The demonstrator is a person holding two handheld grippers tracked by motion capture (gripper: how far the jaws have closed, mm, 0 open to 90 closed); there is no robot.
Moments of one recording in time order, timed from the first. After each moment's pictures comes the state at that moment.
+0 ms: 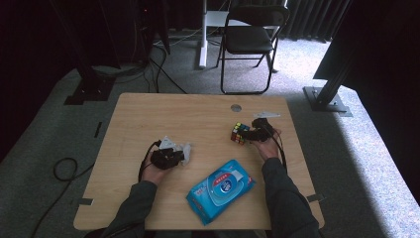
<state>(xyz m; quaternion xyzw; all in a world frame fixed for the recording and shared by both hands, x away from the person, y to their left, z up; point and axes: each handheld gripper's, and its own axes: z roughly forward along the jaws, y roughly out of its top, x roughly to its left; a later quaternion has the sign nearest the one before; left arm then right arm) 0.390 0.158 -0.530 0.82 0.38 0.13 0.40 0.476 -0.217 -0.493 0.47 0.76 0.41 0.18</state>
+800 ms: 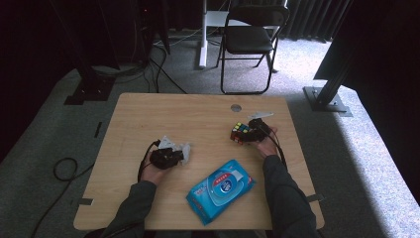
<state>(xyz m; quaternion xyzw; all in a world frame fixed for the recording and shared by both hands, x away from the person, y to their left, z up) 0.390 0.159 -0.529 0.82 0.38 0.13 0.40 0.490 -0.210 -0.508 0.42 0.81 0.38 0.17</state>
